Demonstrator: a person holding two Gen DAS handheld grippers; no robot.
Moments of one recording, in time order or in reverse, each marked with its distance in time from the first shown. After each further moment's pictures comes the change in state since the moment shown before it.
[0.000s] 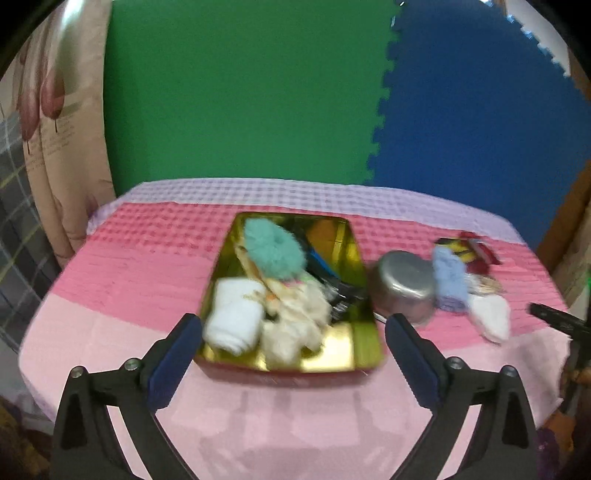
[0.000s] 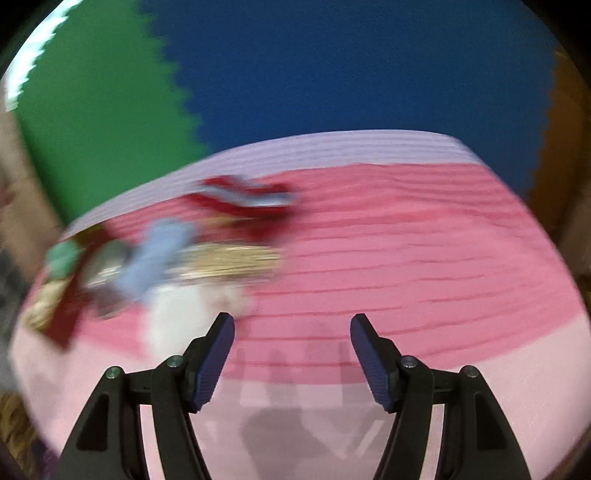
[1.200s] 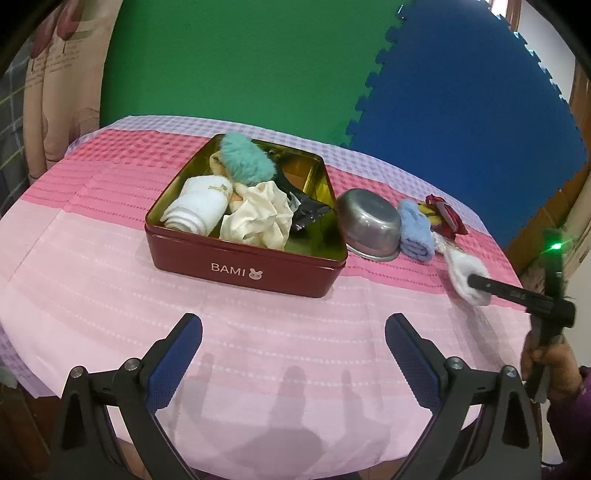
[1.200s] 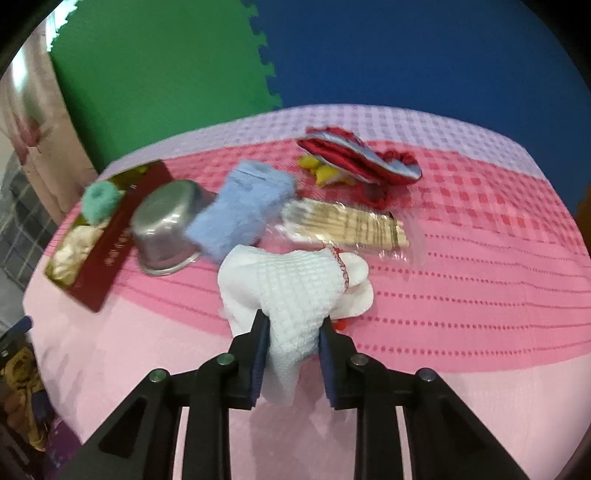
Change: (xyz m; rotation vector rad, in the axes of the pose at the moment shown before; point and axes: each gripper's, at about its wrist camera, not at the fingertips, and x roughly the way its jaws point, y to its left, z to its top) left arm 0.004 -0.002 -0.075 -0.128 0.085 -0.136; right arm 0.022 0.069 -0.010 -0.123 0.126 0.056
